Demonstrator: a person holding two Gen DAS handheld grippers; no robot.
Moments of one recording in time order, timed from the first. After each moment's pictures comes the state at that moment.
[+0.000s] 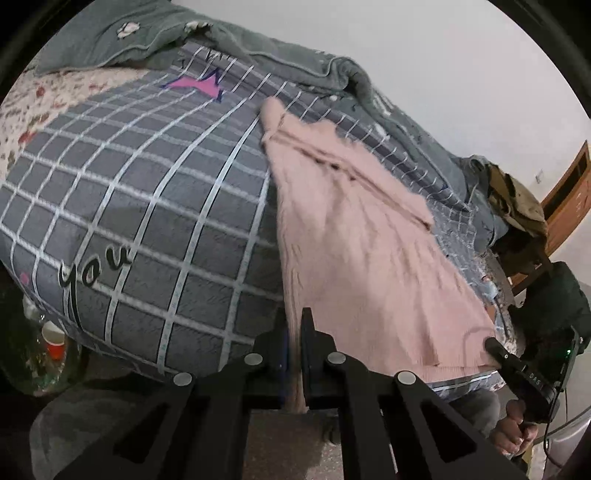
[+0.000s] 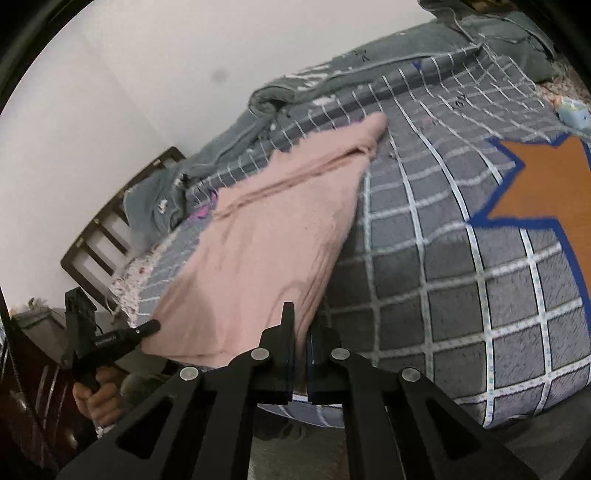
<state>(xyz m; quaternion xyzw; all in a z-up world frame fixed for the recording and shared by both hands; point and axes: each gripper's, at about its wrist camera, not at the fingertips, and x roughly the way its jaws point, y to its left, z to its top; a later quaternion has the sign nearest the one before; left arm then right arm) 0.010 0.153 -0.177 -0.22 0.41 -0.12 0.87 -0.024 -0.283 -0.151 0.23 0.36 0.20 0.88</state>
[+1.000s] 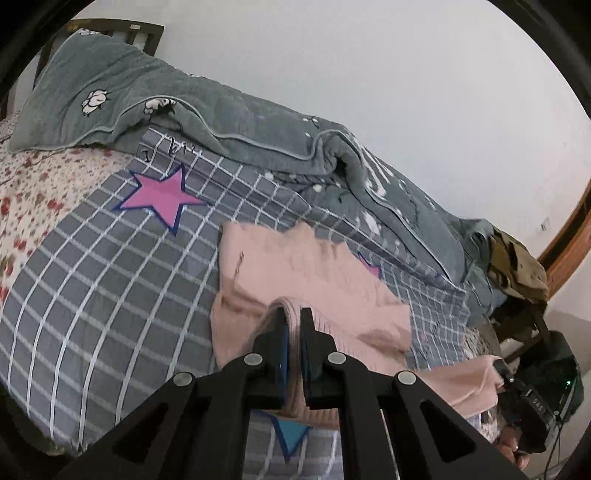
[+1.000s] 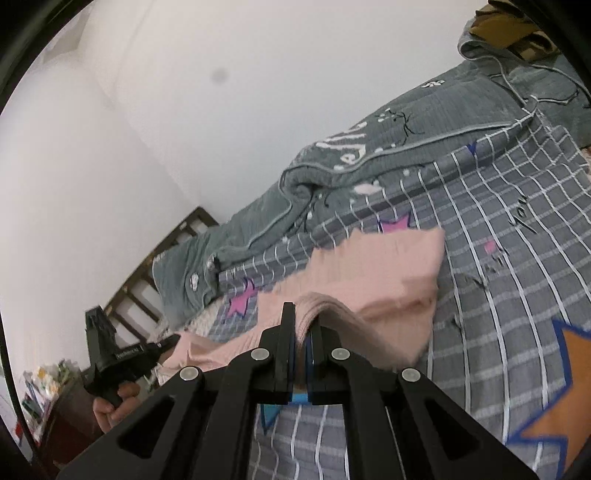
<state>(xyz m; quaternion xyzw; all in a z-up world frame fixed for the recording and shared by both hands) 0.159 0.148 -0.053 -0.24 0.36 -0.08 0.90 0.126 -0.293 -0.035 0.28 0.28 0.23 0.89</state>
